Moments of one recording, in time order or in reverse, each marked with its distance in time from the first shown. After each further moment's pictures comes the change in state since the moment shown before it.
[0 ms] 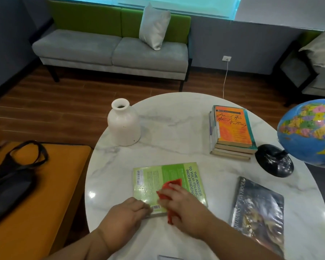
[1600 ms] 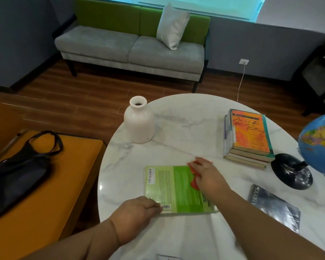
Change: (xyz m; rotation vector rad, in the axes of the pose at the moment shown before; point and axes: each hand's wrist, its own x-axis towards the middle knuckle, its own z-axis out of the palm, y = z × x) left_hand -0.003 -0.004 -0.001 0.042 -0.039 0.044; right_hand 0.047 0.052 -0.040 0.114 0.248 0.472
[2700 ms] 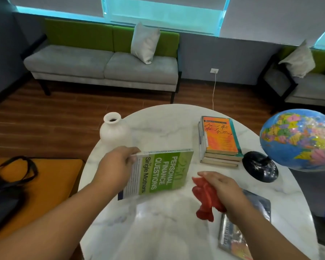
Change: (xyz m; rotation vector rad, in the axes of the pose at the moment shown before) left_hand 0.111 0.018 -0.142 -0.234 0.256 -0.684; right_hand -0.088 -0.014 -0.094 1.159 0.109 0.464
